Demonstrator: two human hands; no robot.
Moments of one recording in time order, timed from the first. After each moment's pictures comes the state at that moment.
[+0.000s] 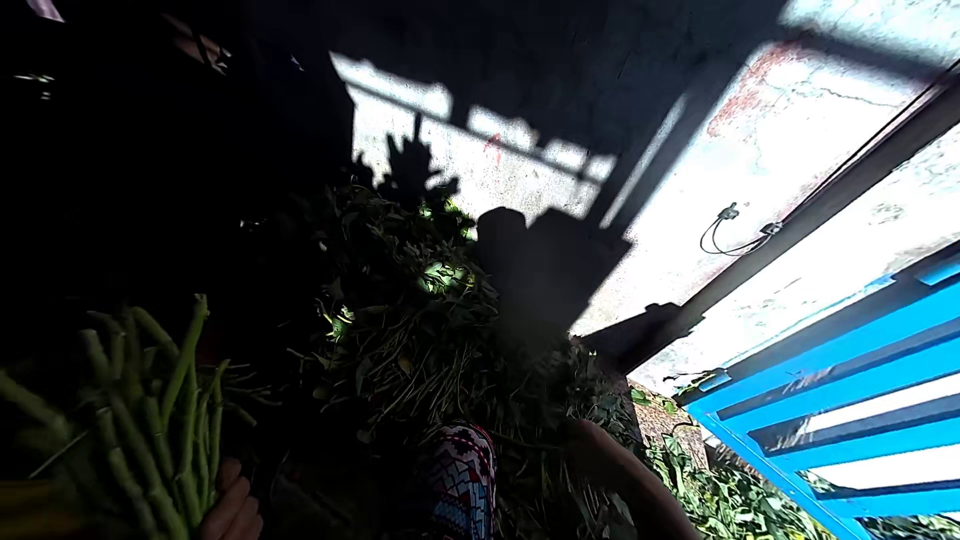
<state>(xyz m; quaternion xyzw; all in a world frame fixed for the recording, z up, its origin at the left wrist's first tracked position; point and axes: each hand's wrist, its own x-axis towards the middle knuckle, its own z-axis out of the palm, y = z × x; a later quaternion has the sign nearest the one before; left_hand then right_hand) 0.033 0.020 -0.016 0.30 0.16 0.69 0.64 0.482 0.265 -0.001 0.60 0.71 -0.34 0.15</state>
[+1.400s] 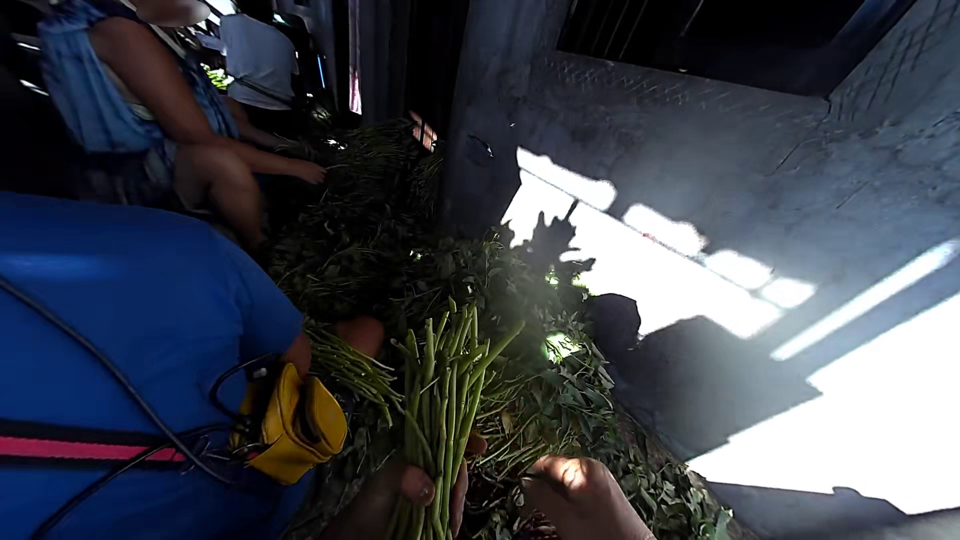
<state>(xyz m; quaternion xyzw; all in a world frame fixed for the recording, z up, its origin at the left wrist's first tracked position) 0.048 0.067 -0.019 0.36 0.10 0.65 0.66 0.273 0.196 0.111 0.30 0.89 -0.33 -0.04</state>
